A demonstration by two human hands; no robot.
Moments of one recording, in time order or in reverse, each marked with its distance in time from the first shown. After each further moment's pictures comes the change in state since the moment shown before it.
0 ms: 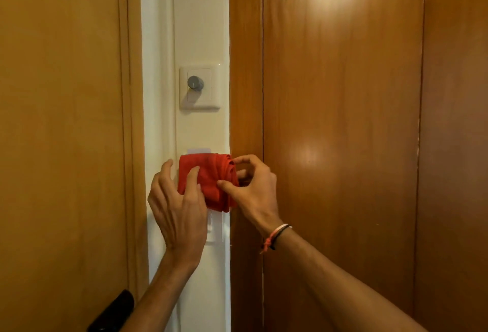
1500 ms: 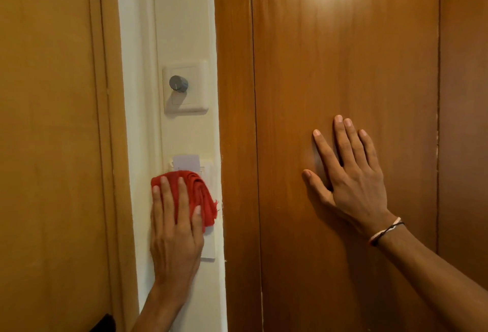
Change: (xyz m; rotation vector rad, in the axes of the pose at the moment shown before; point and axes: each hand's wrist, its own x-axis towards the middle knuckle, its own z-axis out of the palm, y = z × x) left_hand -0.026 -0.034 0.046 0.138 -0.120 0.078; right_hand 0.059 0.113 -0.155 -1.243 0.397 -0.680
